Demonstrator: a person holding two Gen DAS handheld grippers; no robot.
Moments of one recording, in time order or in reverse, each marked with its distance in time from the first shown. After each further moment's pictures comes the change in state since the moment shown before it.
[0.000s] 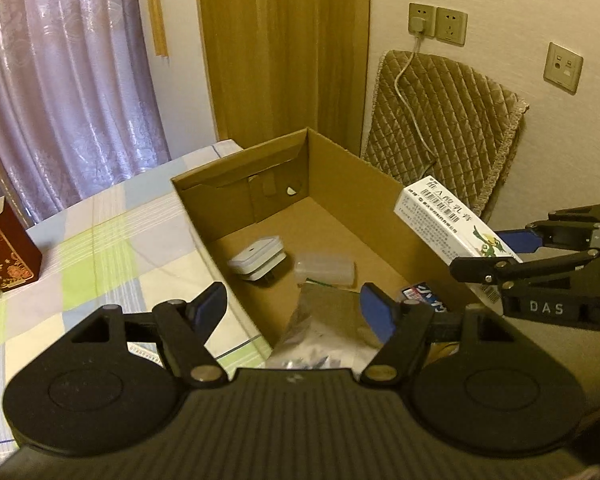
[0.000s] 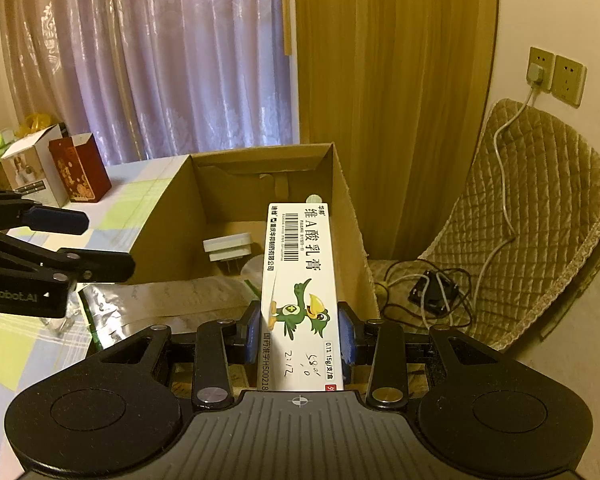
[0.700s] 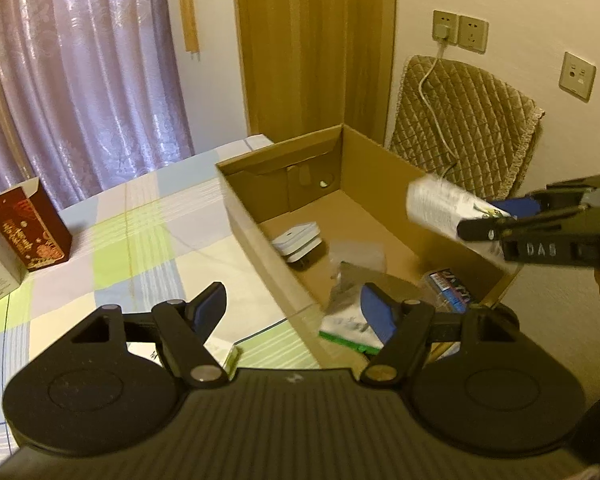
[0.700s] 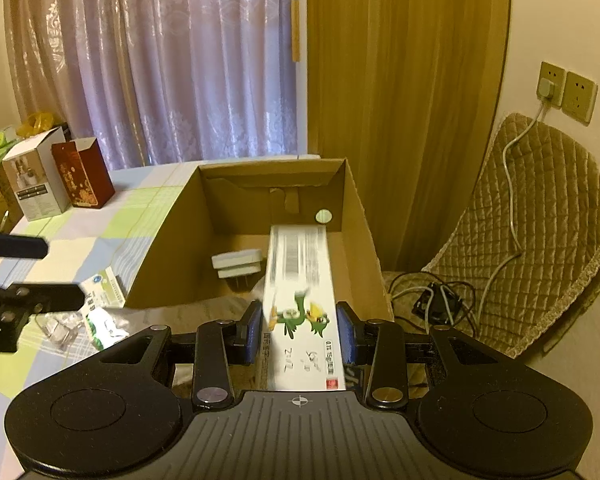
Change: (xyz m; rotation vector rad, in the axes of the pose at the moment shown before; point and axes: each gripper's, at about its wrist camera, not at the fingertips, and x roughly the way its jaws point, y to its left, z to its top) left arm -0.026 0.031 -0.023 -0.043 -0.005 0.051; right arm 0.011 0.014 0.018 -0.016 -0.023 -0.008
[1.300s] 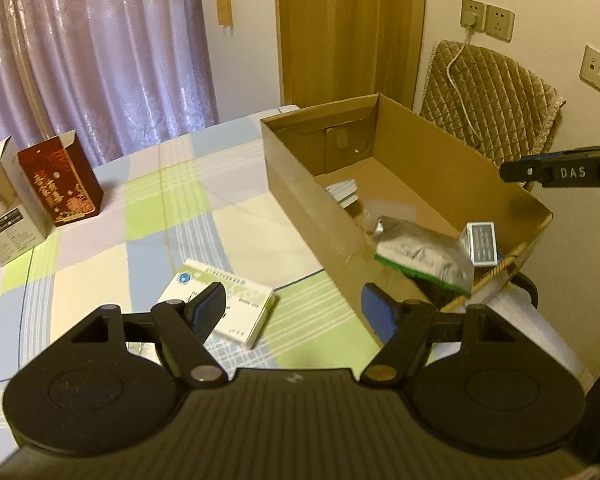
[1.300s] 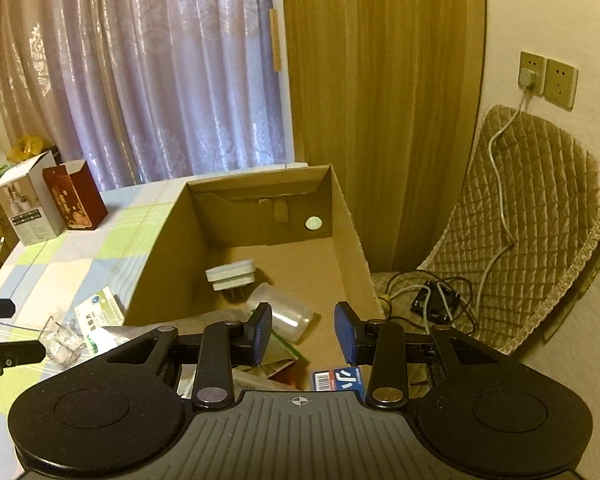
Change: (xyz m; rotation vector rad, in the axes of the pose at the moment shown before) left arm -0.020 0.029 -0.042 -0.042 0.049 0.043; right arm -0.012 -0.005 0.000 0.068 -0.024 -0.004
